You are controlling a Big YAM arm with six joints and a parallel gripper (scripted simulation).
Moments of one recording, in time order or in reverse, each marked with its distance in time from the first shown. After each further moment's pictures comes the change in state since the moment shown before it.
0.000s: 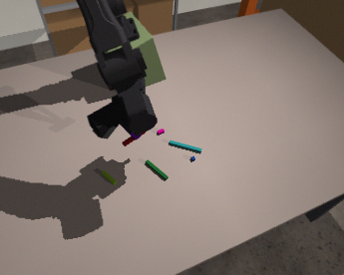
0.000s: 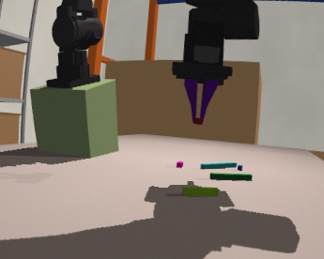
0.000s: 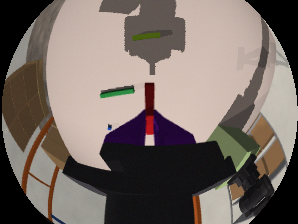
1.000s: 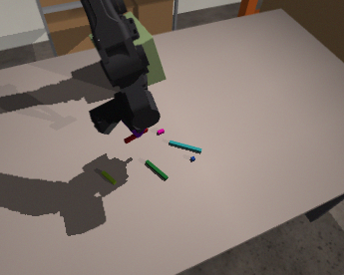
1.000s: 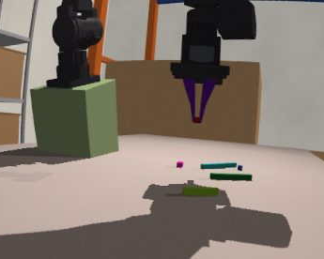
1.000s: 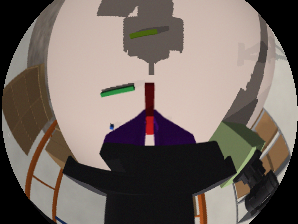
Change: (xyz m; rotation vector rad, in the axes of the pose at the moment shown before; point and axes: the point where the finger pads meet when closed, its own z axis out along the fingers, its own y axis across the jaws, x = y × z) arm 0.008 -0.001 -0.001 -0.014 -0.007 0.052
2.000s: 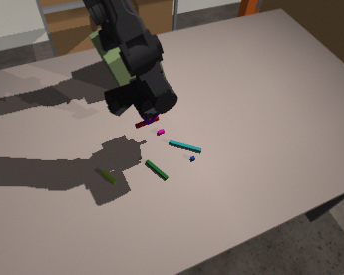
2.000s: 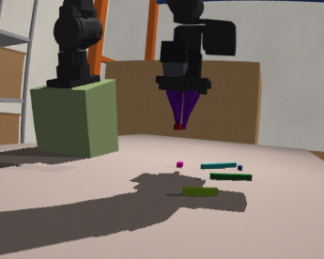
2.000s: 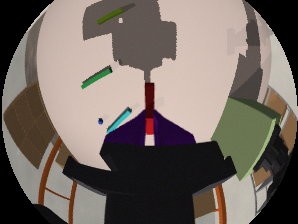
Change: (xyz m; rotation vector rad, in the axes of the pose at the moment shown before) arm 0.057 -0.030 0.016 0.015 0.004 0.175
